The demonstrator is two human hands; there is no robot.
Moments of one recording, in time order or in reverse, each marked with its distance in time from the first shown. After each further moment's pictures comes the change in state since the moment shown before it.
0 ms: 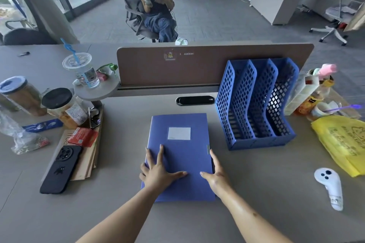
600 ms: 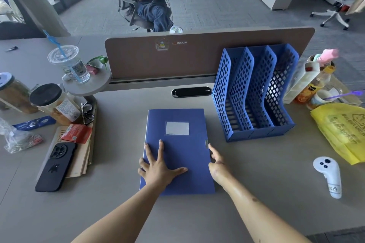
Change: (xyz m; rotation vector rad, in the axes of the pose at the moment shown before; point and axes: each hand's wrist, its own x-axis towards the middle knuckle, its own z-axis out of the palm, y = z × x) left_hand -0.001 0.009 0.018 0.158 0.038 0.005; right_hand 0.018 -0.002 -0.009 -0.166 0.021 0.133
